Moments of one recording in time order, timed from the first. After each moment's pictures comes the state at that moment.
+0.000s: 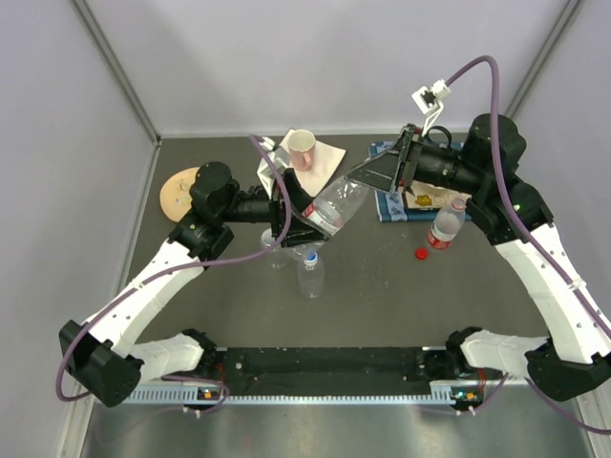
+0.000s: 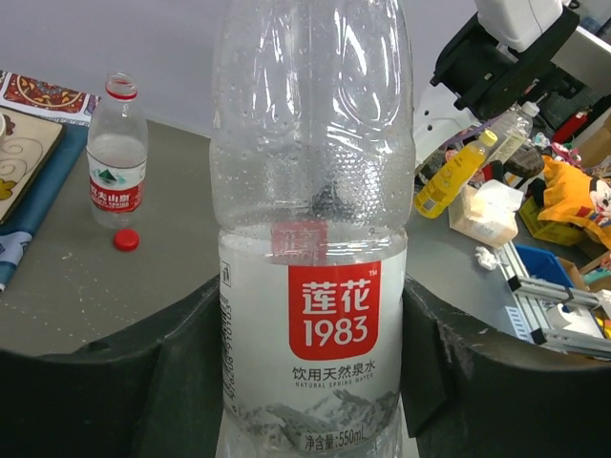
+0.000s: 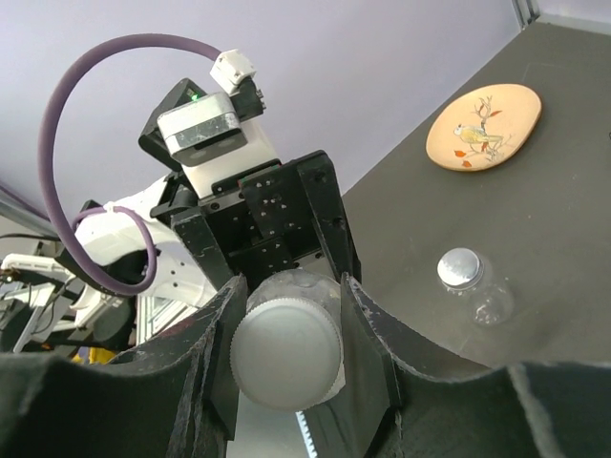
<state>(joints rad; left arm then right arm) -0.57 1.14 1.09 0.16 1.05 -0.48 0.51 1.17 1.56 -0.41 -0.68 0.62</state>
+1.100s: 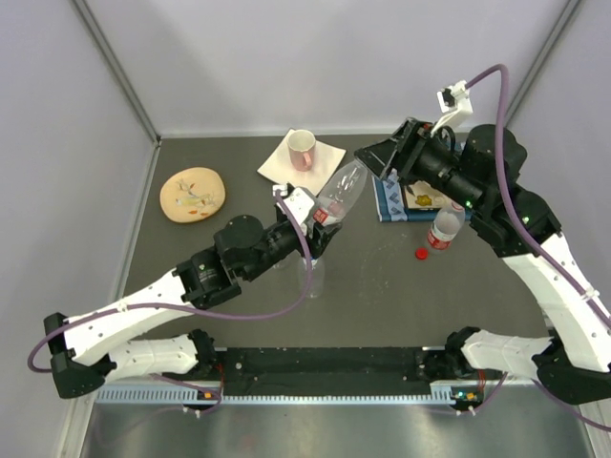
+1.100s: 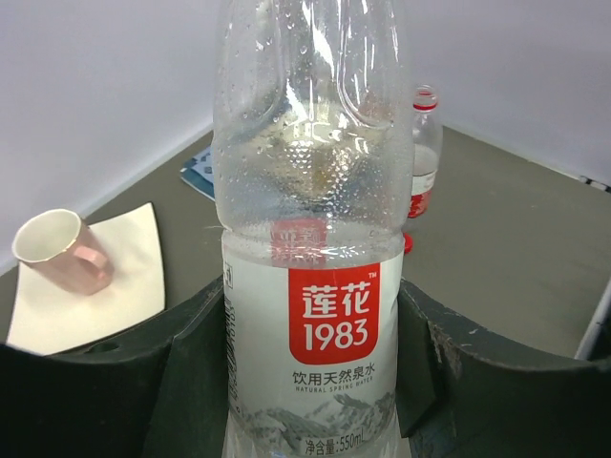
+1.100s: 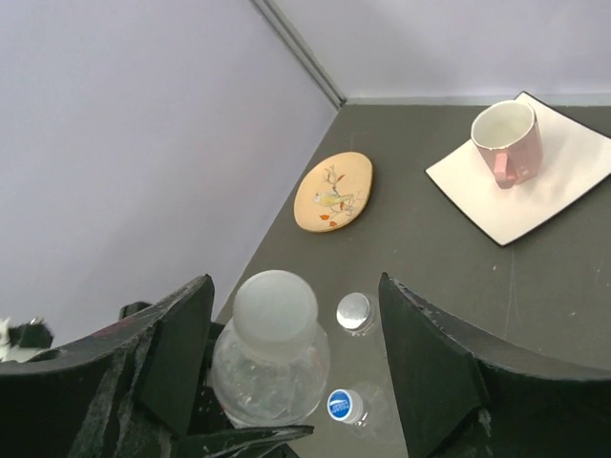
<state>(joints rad) -1.06 1.01 1.03 -0.04 -0.19 0.04 0.65 1.12 1.59 -0.51 -0.08 0.60</state>
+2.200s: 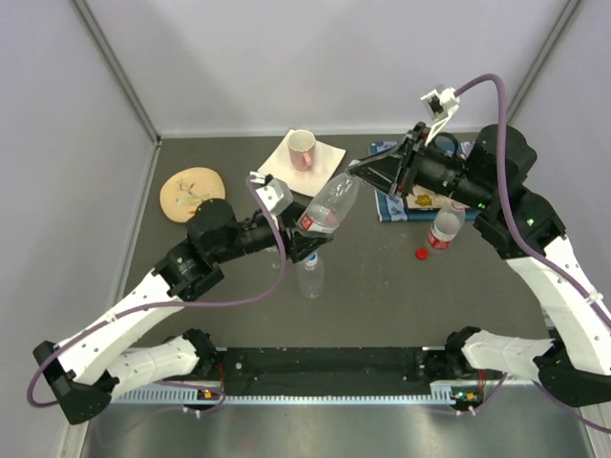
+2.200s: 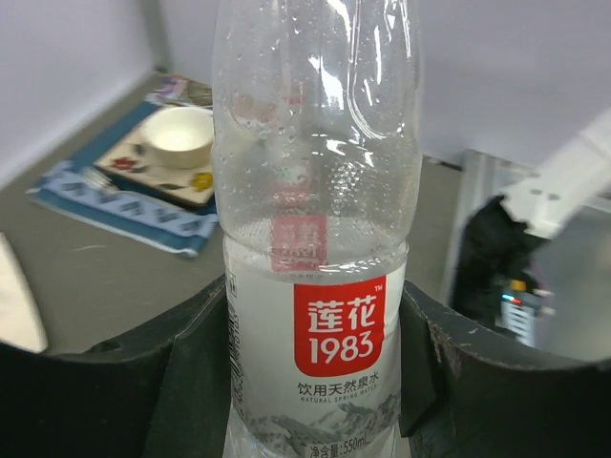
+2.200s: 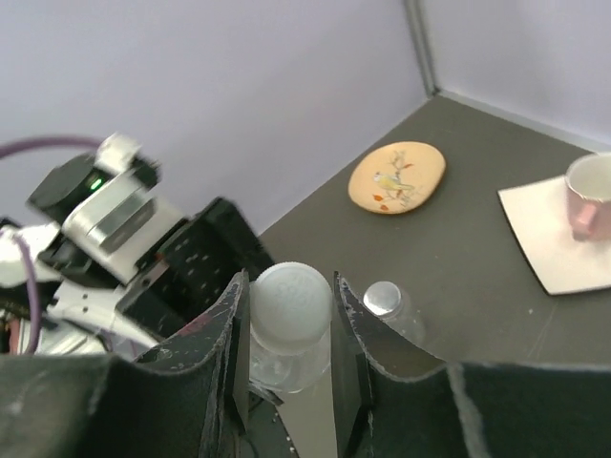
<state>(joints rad) -0.86 0.94 1.00 -0.06 0.27 -0.06 0.65 1.12 1.59 -0.47 -0.36 0.43</state>
